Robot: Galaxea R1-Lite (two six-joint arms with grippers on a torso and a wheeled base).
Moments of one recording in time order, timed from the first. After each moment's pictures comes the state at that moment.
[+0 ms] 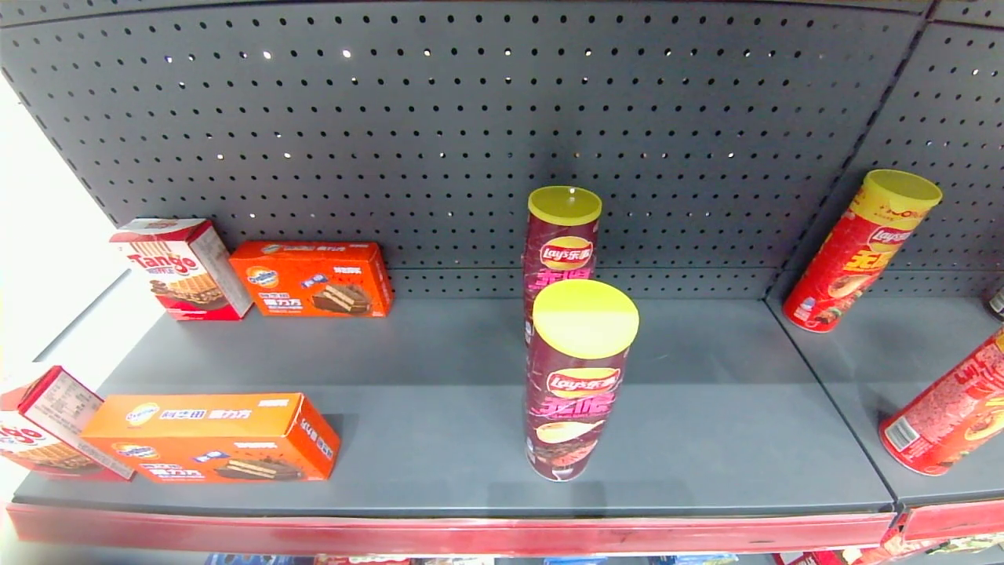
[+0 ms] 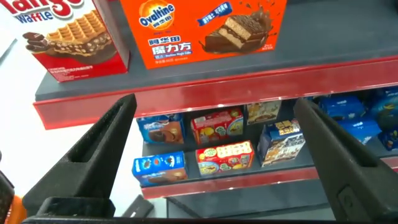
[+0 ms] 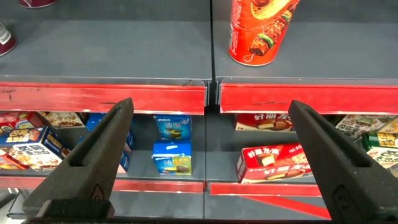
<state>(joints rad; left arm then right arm) 0.00 0.01 -0.01 0.03 -0.08 0.08 0.00 0.00 0.00 0.00 0.03 0.00</state>
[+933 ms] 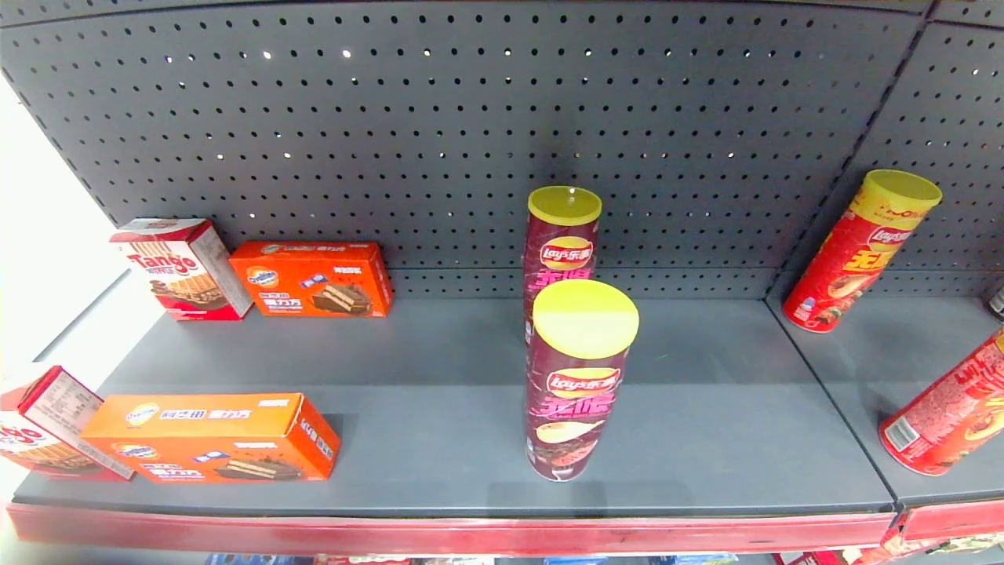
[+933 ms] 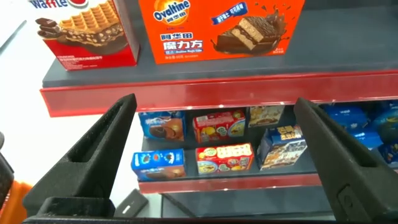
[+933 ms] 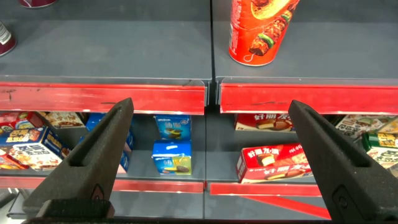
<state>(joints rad) 0.00 0.01 -0.01 0.03 -0.03 0.03 0.00 0.00 0.00 0.00 0.03 0.00</state>
